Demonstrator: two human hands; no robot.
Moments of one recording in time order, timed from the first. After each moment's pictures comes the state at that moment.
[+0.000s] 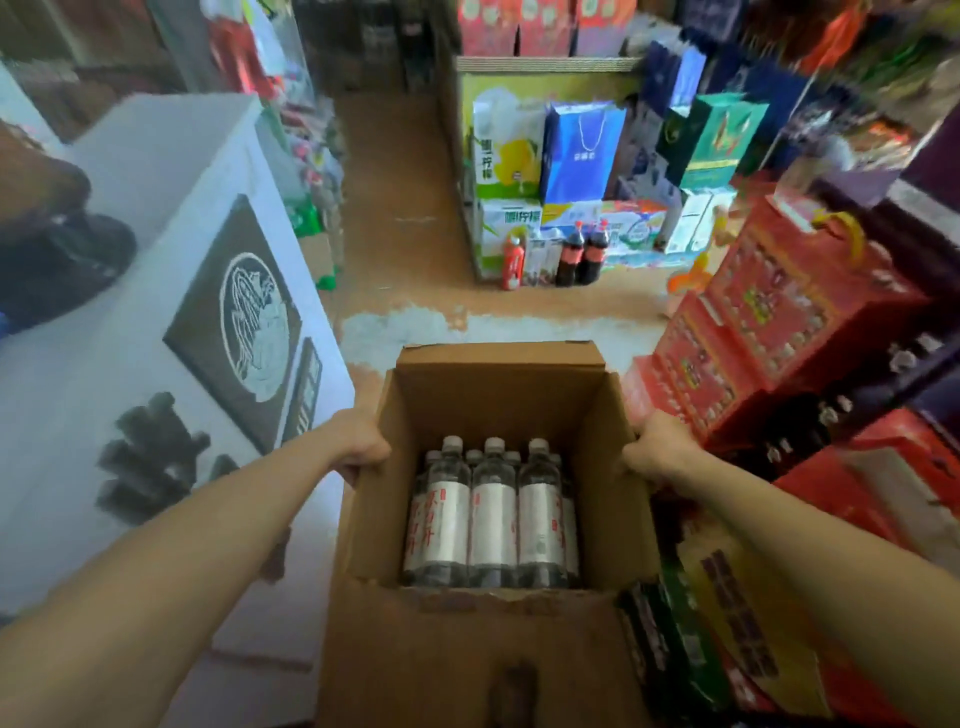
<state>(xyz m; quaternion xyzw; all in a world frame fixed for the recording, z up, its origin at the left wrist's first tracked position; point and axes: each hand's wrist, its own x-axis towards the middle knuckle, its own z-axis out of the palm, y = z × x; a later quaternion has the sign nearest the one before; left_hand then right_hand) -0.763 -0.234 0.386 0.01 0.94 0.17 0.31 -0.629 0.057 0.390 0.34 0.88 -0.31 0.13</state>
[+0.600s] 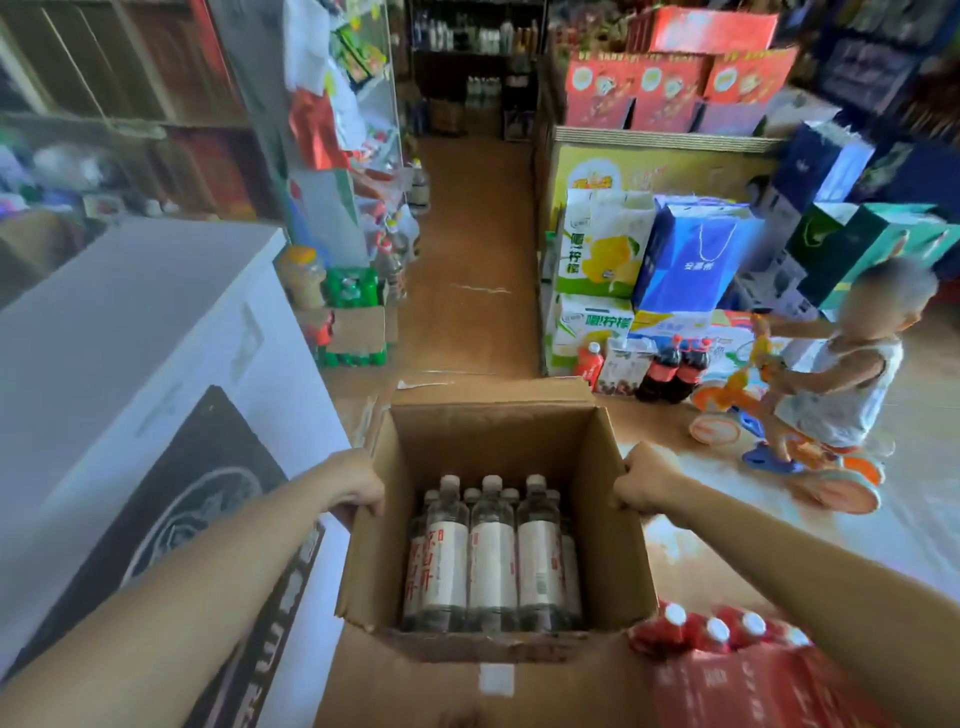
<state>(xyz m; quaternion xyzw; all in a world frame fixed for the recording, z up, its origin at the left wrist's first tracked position) -1.158 -0.154 0.401 -0.09 0.92 0.17 0.33 -1.098 0.159 0.409 0.26 0.89 -0.32 0.21</state>
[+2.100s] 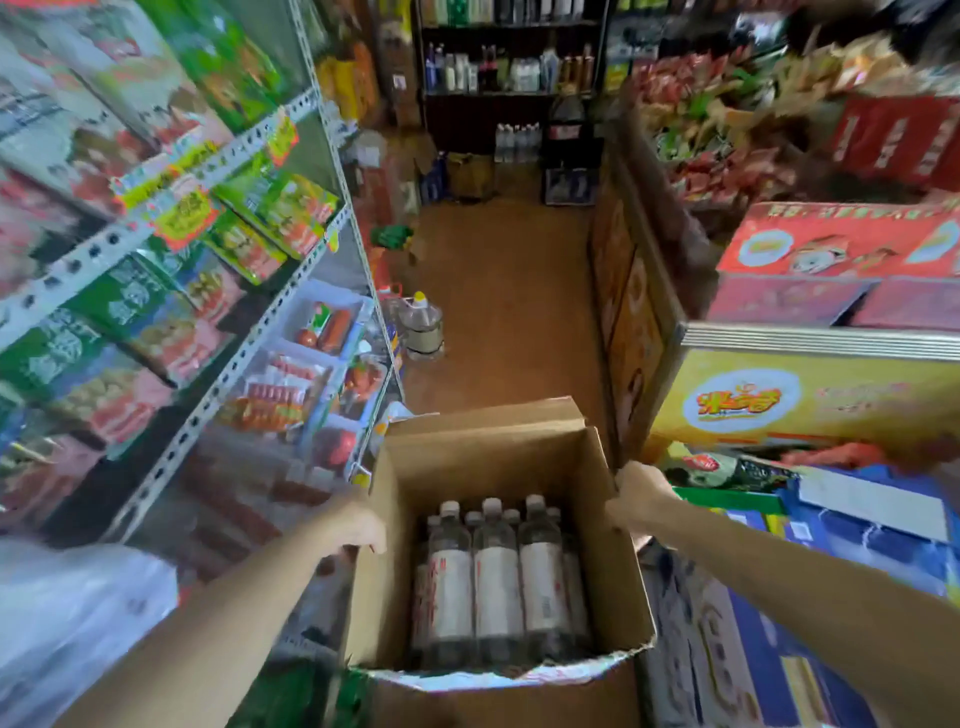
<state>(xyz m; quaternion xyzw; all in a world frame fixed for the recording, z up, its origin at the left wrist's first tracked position) -2.467 -0.016 0.395 -0.15 0.91 0.17 0.35 -2.431 0.300 0.416 0.18 0.93 -0.23 0.22</state>
